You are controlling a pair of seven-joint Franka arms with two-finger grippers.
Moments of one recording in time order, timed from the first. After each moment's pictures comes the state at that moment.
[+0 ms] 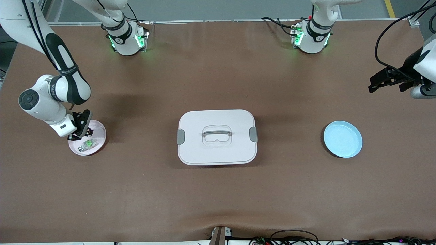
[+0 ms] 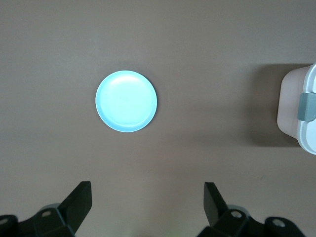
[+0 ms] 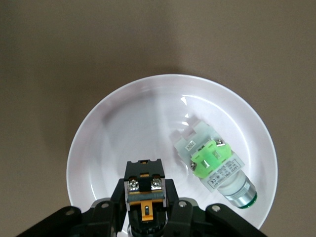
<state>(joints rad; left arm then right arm) 0.04 0.00 -0.10 -1.57 -0.01 1.54 -0.08 -0.20 0.37 -0.02 -2.23 -0.06 2.63 -1.58</state>
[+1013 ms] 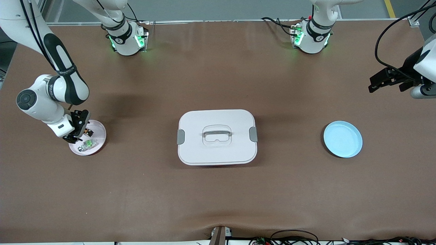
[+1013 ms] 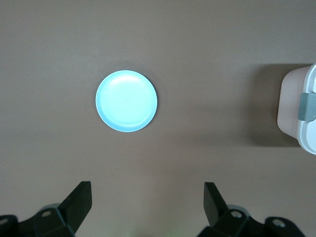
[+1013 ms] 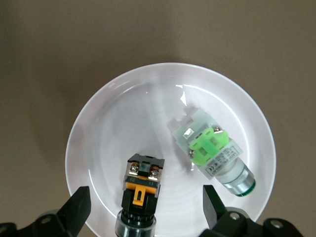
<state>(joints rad) 0.05 -0.01 -0.10 -1.57 -0.01 1.54 -0.08 -0.22 0.37 -0.02 -2.22 -0.06 2.61 -1.57</state>
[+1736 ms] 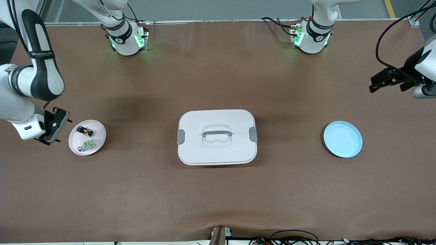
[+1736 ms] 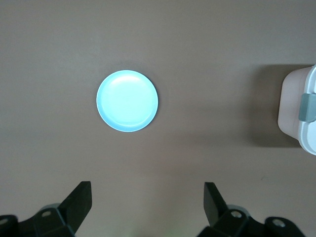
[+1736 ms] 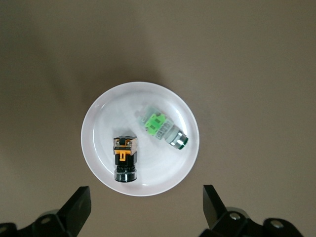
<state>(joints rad) 0.05 -0.01 -0.10 -1.57 -0.01 1.54 -0.08 -0.21 0.23 0.00 -1.99 -0.06 2.24 -1.35</state>
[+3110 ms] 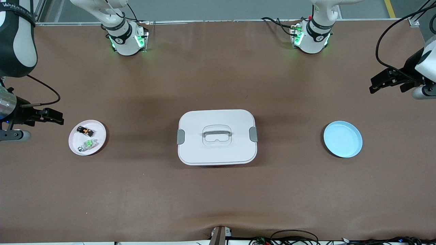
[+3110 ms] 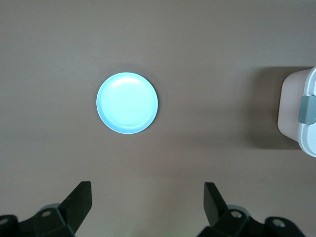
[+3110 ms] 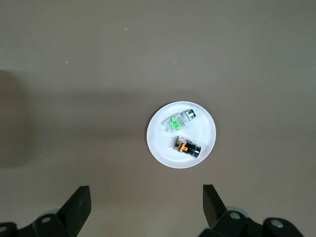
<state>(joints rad) 0.05 -0.01 -0.10 -1.57 -0.01 1.56 -0.08 -0.04 0.21 0.01 -1.50 -0.06 1.65 -0.04</state>
